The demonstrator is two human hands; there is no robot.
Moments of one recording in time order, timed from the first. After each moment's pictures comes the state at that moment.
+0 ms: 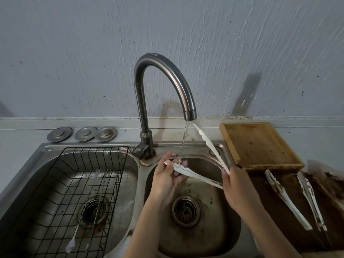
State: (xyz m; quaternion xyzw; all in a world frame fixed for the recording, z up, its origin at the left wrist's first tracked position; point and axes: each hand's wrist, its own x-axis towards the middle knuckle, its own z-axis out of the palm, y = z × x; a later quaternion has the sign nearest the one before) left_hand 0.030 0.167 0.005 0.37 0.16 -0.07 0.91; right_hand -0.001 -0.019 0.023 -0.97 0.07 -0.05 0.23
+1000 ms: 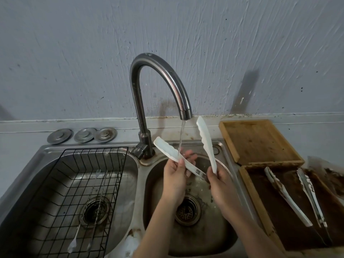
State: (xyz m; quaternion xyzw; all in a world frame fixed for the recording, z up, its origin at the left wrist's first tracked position) left_hand 0.028 0.131 0.003 0.45 0.06 0.01 0.89; right_hand -0.002 0.018 0.016 -0.80 0.06 -0.05 0.60
